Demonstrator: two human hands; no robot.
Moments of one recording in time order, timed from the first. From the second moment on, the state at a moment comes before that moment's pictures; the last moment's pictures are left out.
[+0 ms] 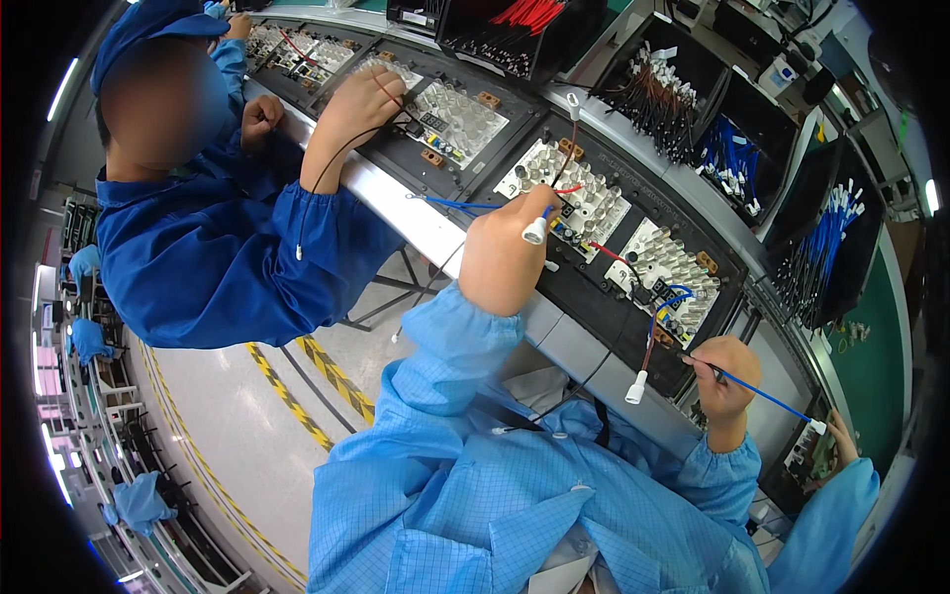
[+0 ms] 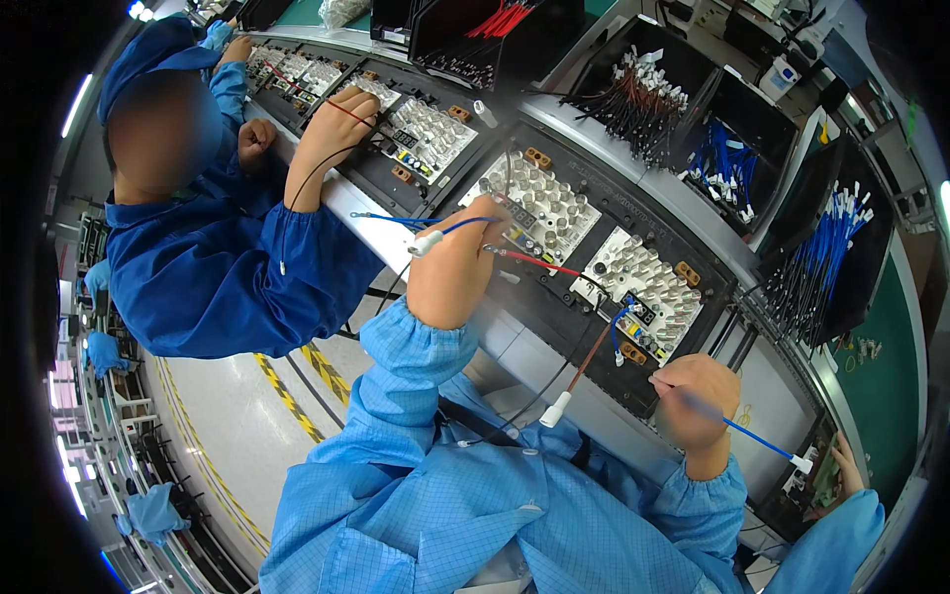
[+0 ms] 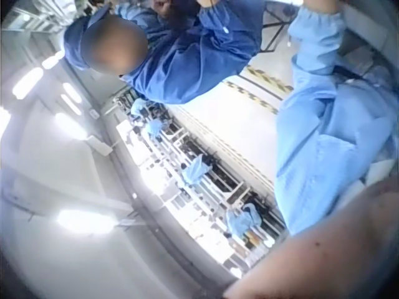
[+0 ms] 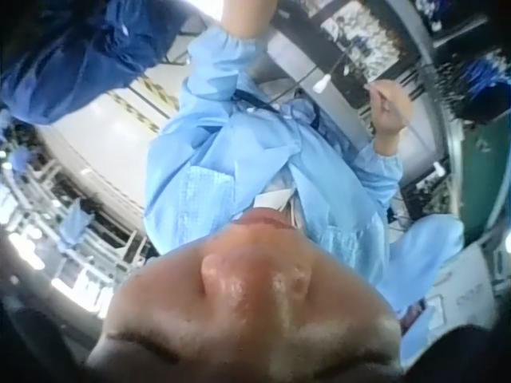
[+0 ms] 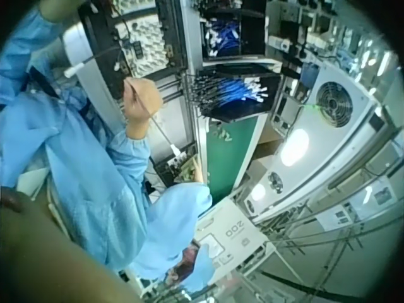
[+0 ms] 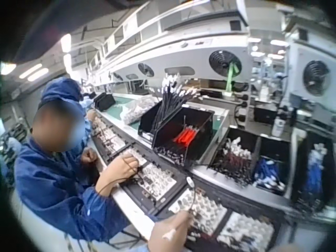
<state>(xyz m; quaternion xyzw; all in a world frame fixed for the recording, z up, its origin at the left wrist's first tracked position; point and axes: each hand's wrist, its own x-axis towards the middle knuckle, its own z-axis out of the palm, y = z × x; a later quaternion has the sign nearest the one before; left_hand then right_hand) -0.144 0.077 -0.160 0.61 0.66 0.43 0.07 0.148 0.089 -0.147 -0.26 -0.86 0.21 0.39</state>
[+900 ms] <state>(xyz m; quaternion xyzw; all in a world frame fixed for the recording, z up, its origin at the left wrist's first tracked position) -0.085 0.080 -0.189 0.56 0.71 0.40 0.13 0.185 0.150 -0.206 -0.36 -0.81 0.18 0.42</state>
